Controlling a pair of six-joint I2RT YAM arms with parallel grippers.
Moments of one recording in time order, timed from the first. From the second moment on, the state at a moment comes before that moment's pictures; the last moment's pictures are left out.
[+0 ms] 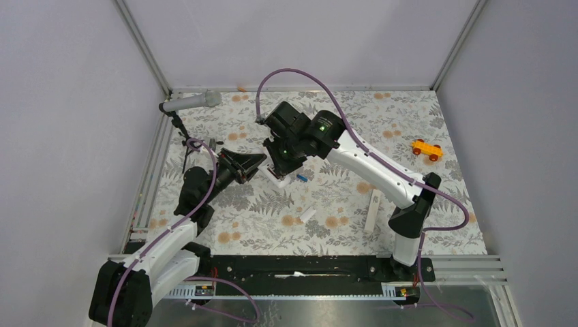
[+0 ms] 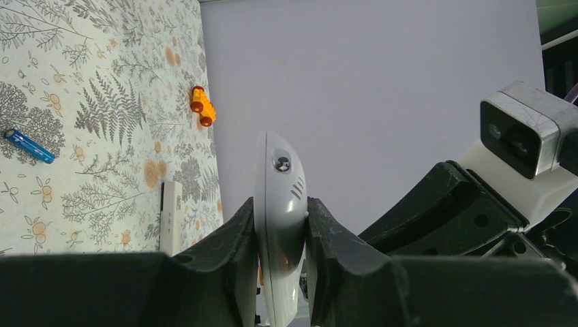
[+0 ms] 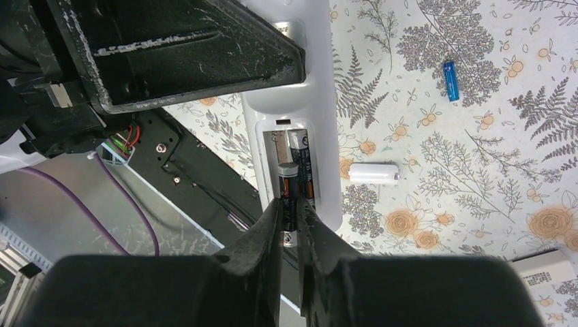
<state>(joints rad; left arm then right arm) -0.33 0.88 0.32 0.63 0.42 -1.49 1.00 1.84 2.08 -1.24 -0.04 0.38</state>
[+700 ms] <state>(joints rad) -0.33 0.89 0.32 0.59 0.41 -1.51 1.02 1.89 2.11 -1.22 -0.01 0.37</state>
